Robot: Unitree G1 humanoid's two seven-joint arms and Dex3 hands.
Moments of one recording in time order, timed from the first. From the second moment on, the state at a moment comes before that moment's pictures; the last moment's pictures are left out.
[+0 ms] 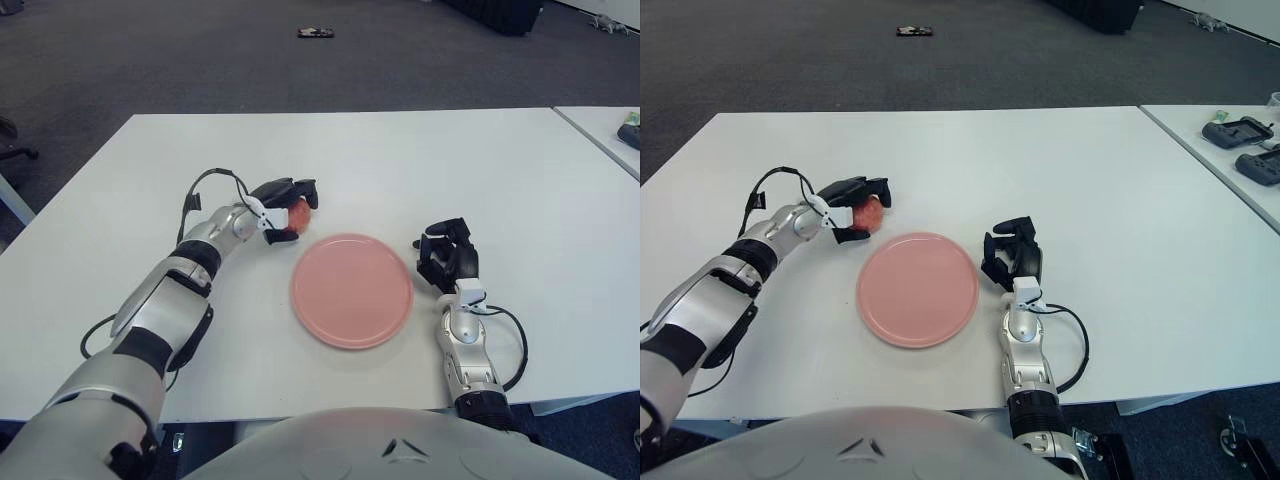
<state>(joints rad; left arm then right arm) -0.76 0.32 -0.49 1.16 0.59 -0.58 0.05 0.06 0.08 -0.05 0.31 -0.13 -0.44 -0.28</state>
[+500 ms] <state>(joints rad) -0.74 0.32 -0.48 1.15 0.59 -0.59 0.09 0.06 0.08 -0.05 0.32 -0.13 -0.44 -0.28</state>
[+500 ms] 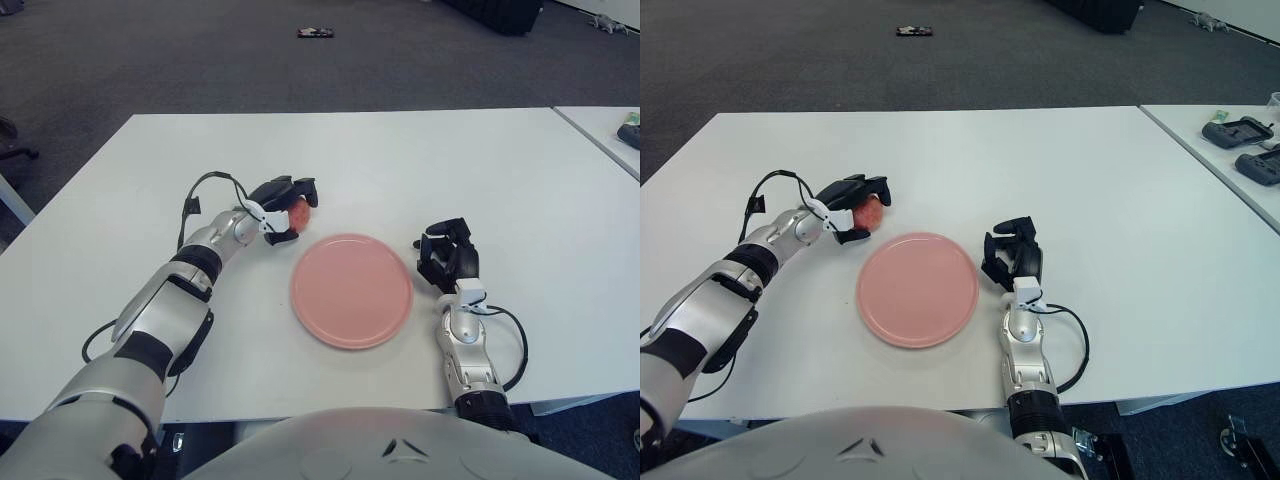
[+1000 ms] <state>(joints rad) -0.69 0.33 -0.41 1.06 0.50 -0.60 -0.04 0.05 0.08 -0.05 0.33 -0.13 -0.45 -0.27</state>
